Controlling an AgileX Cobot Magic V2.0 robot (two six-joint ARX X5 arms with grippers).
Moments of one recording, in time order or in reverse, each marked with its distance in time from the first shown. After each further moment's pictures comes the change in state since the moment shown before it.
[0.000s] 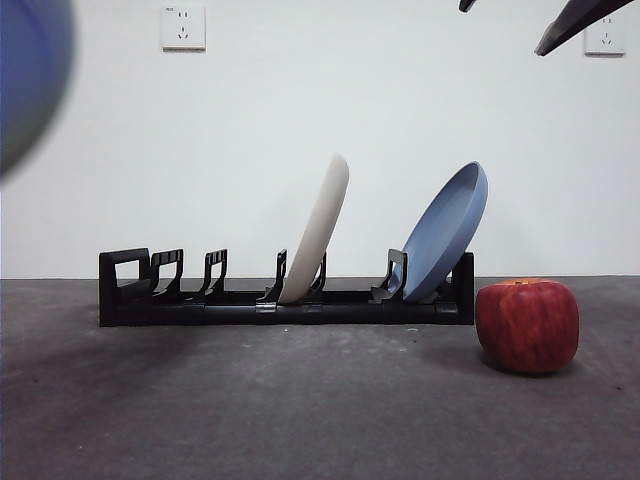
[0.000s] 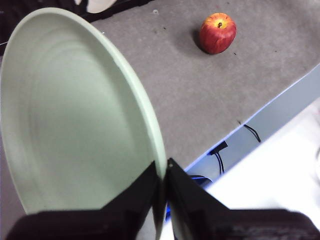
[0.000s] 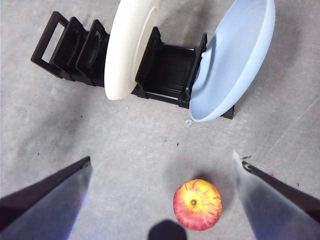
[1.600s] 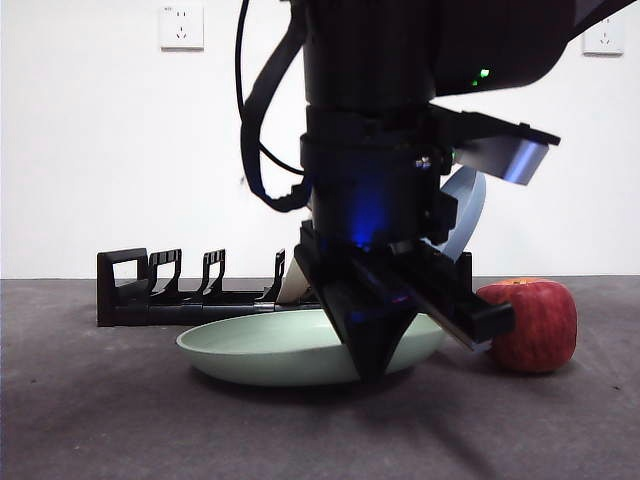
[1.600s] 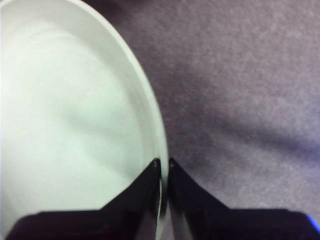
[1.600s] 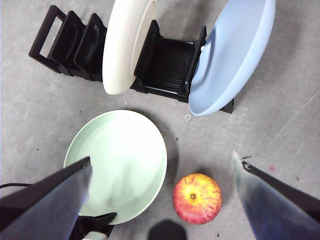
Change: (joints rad) left arm -0.402 1.164 0.234 0.398 -0.430 0.302; right arm 0.000 0.000 0.000 -0.016 0.000 0.000
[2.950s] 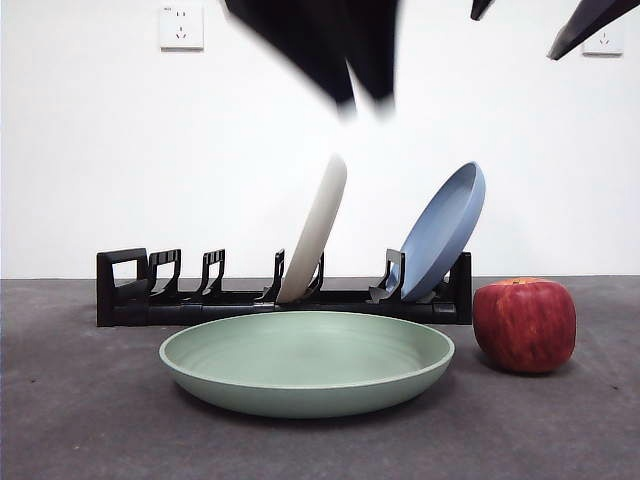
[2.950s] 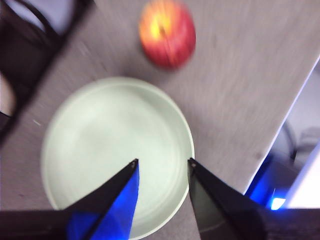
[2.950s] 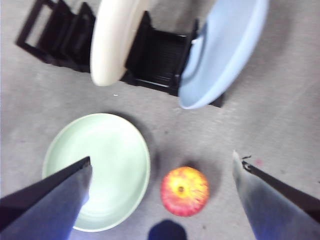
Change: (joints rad) left arm 0.006 -0.471 -0.004 -0.084 0.111 -0.117; right arm 0.000 0.000 0.000 -0.032 0.043 -0.042
